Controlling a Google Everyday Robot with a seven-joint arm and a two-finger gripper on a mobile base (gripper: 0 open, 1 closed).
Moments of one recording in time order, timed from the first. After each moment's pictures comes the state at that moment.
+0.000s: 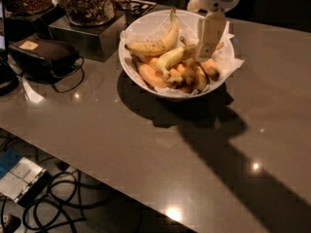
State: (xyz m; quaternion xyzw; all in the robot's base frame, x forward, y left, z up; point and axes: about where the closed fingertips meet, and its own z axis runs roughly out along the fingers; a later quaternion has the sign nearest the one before) arm 0.597 -0.117 0.989 -0.71 0.68 -0.05 0.18
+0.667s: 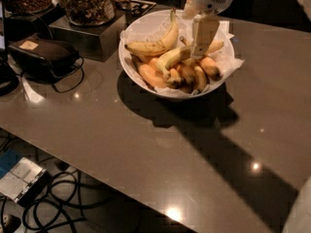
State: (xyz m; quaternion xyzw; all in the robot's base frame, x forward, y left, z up) arm 0.610 -0.108 0.980 -0.72 0.67 -0.04 0.16
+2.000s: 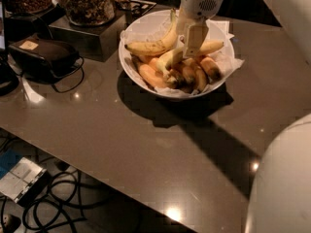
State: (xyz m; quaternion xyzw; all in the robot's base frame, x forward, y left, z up) arm 0.631 -0.098 0.952 -0.74 0.66 -0.03 0.13
